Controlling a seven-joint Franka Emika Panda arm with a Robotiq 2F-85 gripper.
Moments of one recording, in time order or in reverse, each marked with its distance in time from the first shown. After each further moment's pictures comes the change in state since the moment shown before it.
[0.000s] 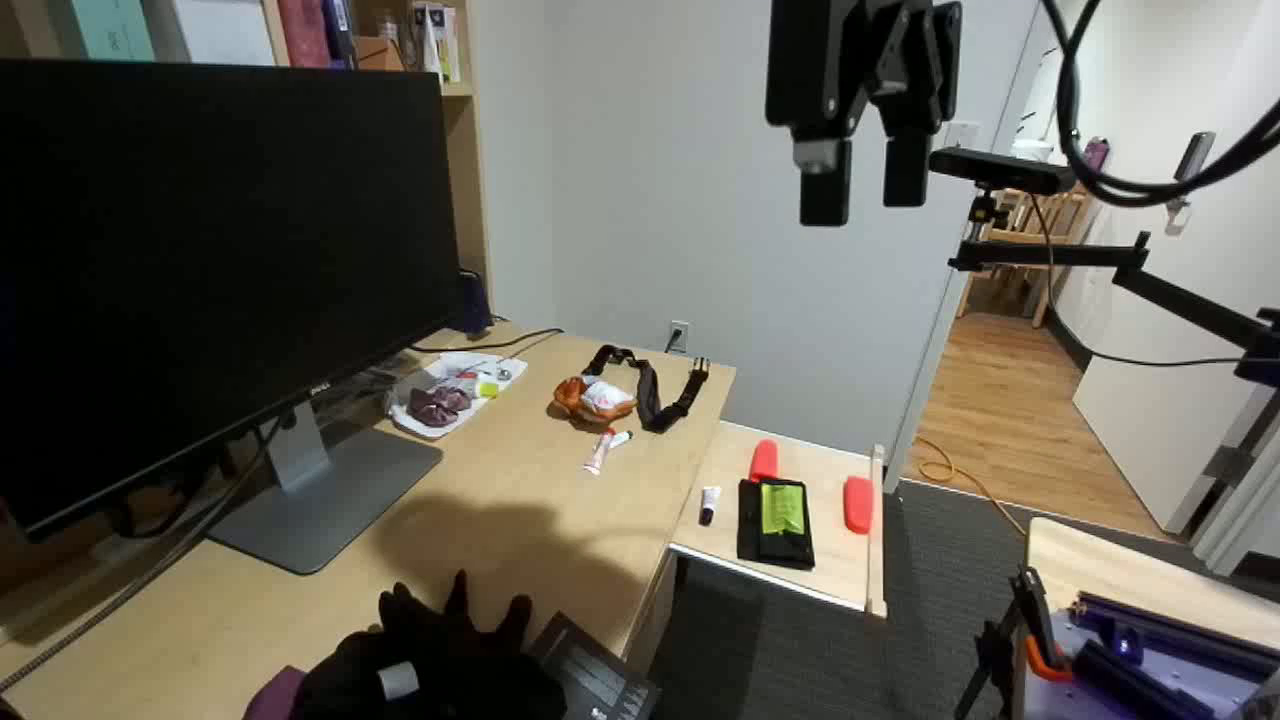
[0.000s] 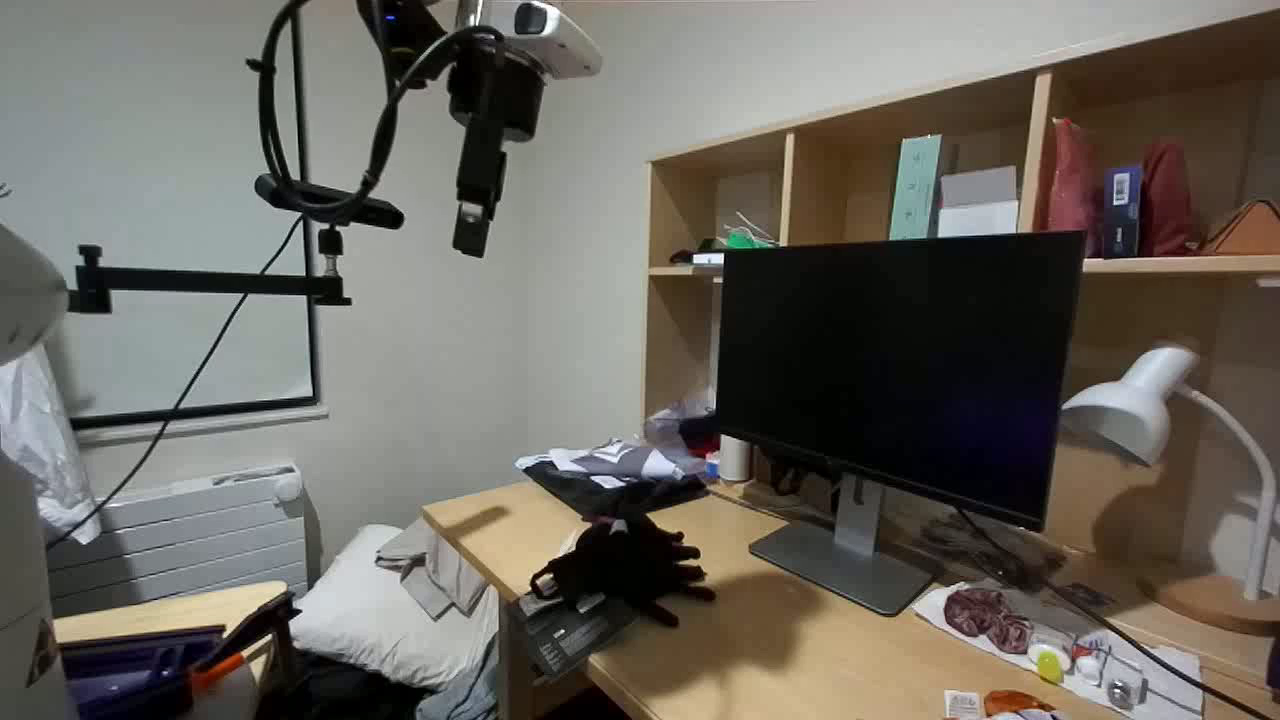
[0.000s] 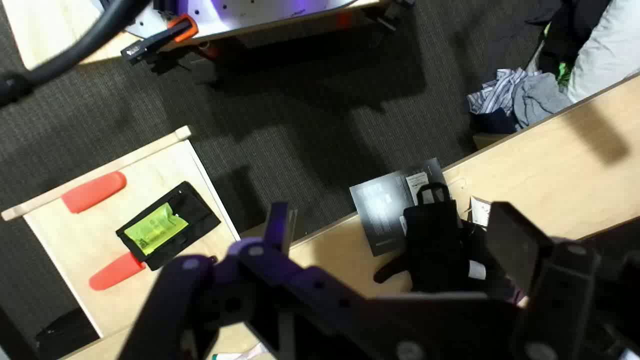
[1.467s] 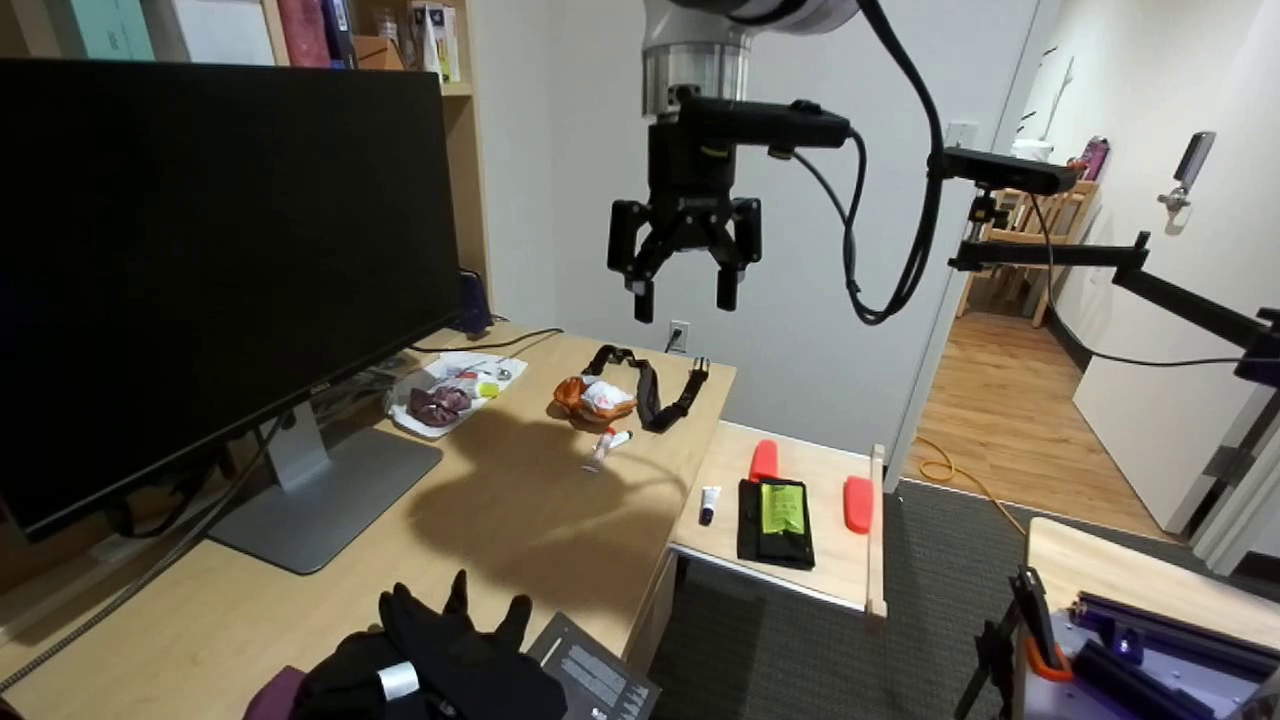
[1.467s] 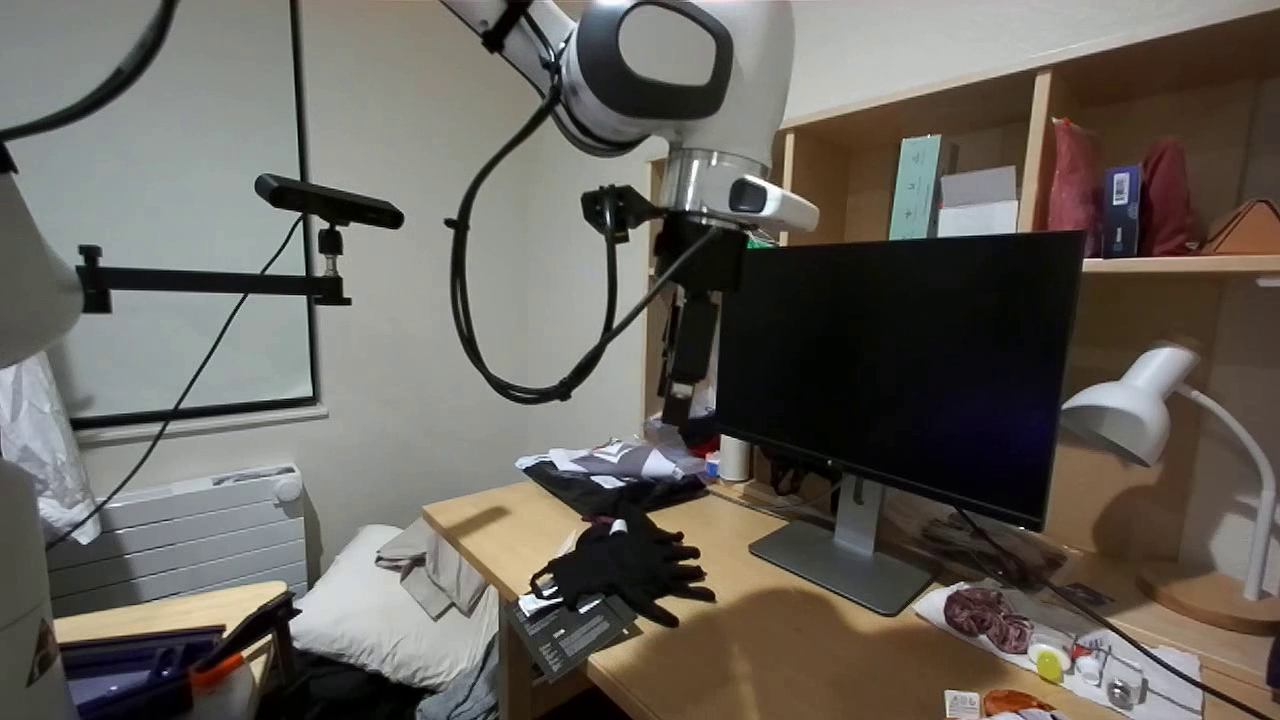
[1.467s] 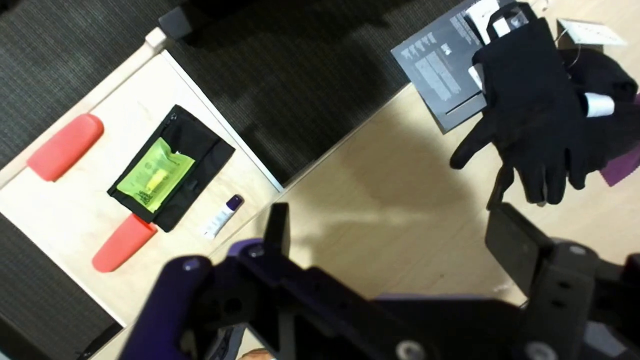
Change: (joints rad) arm -0.092 0.524 -0.145 0.138 -0.023 0.420 -0.011
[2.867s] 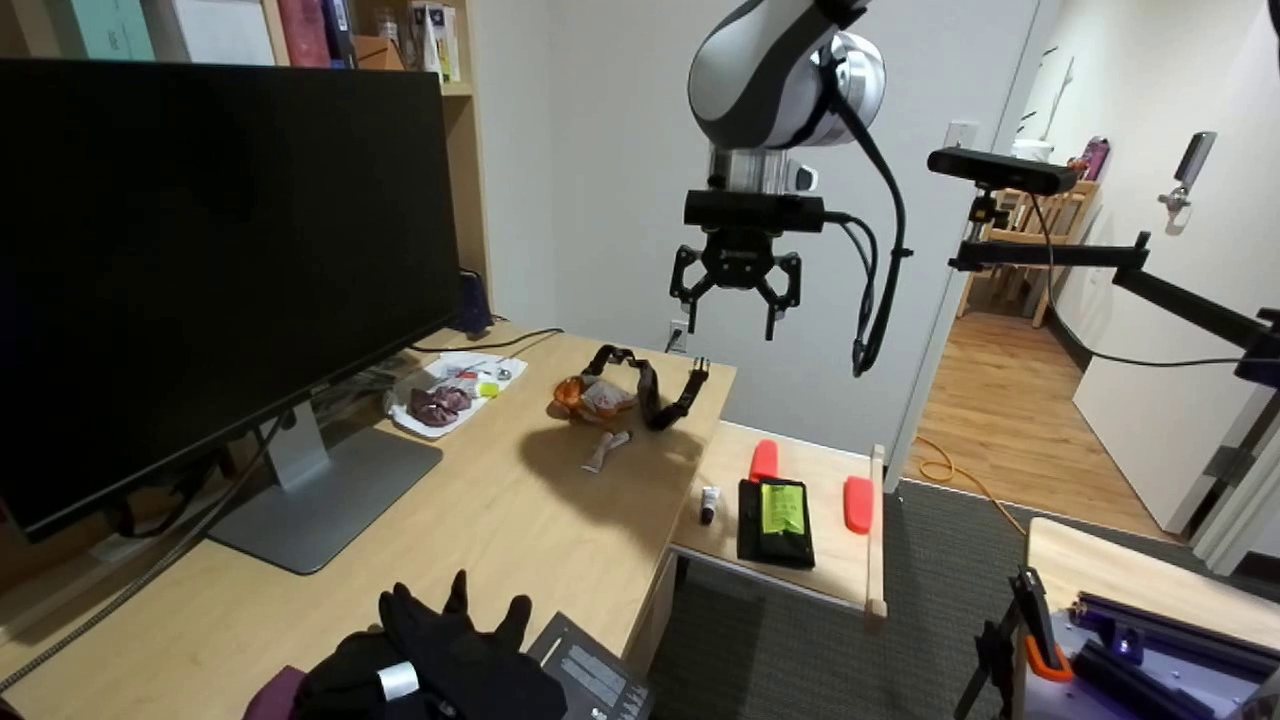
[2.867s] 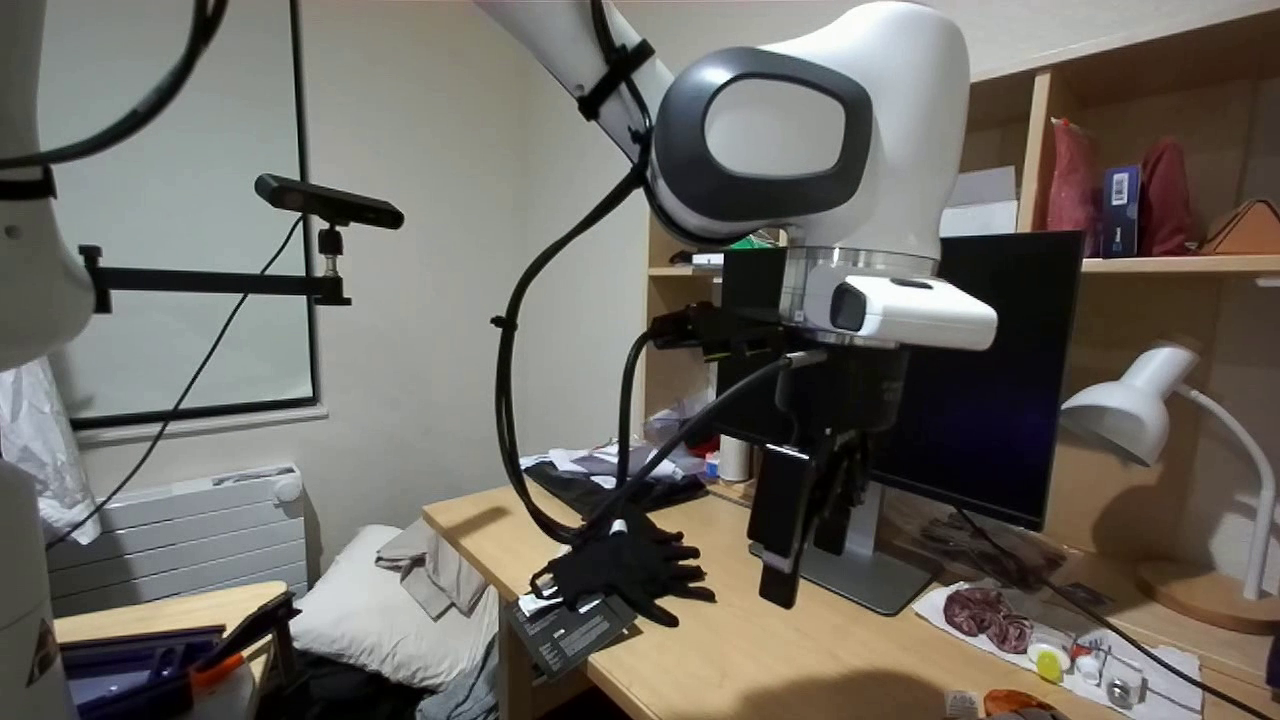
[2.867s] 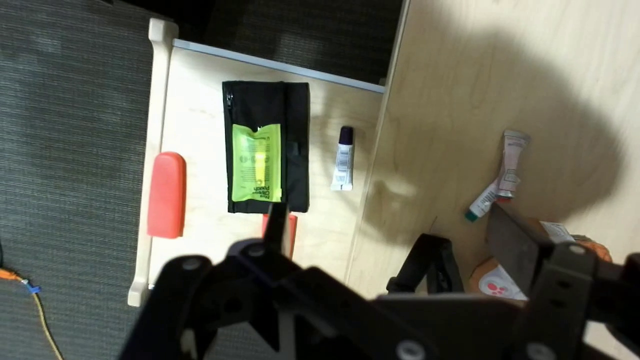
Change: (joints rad) arm -0.078 0.229 -0.187 0.045 0.008 0.235 0.404
